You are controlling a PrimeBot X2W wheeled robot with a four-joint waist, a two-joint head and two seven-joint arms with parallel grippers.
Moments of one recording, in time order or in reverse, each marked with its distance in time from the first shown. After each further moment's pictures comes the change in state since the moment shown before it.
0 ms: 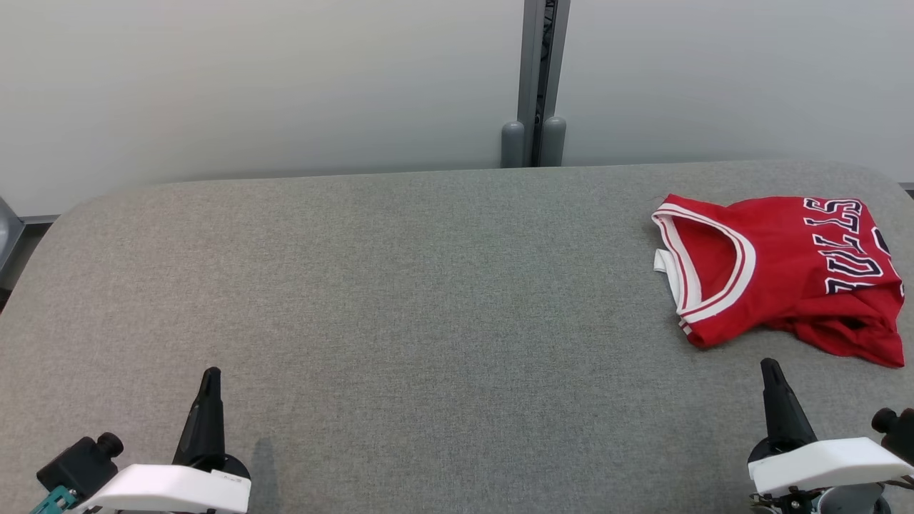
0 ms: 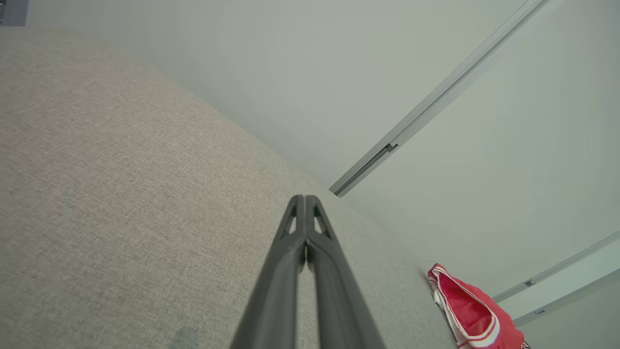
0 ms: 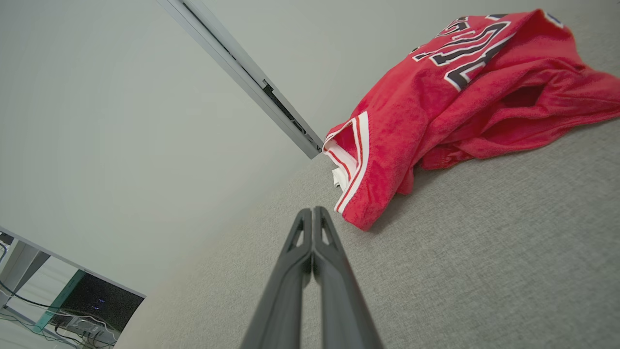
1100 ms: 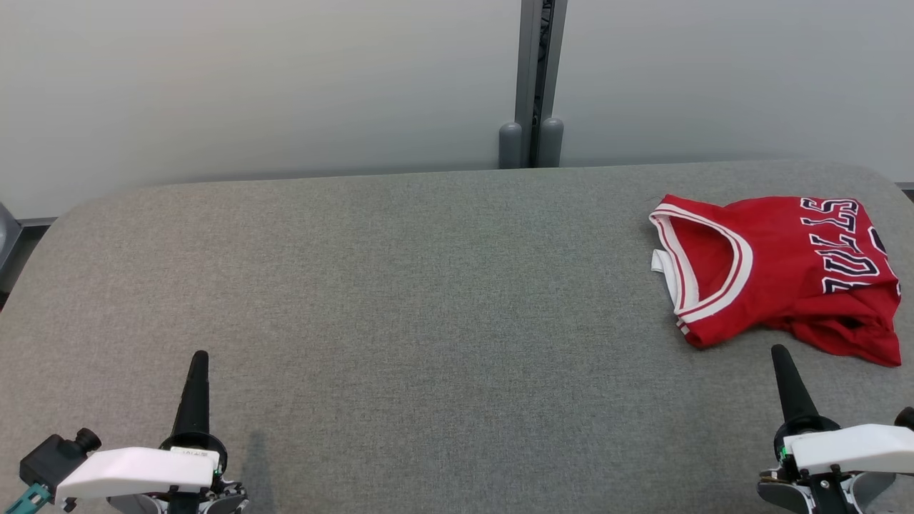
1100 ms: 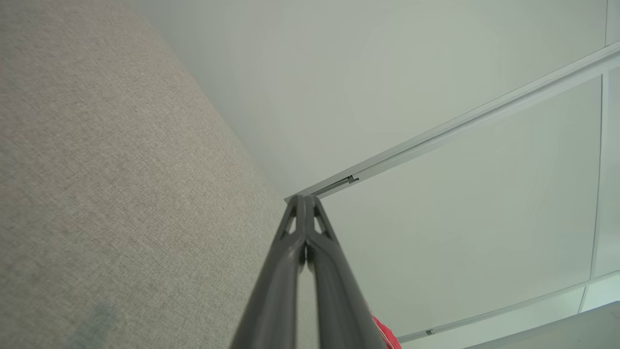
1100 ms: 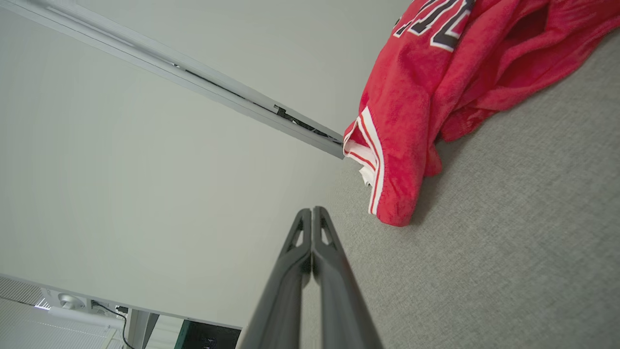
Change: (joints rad) left arm -0.039 -0.011 0.039 -0.009 -0.359 0.000 0.100; right arm -0.024 -0.004 -0.034 -0.025 0.388 0.000 0.100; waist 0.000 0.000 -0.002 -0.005
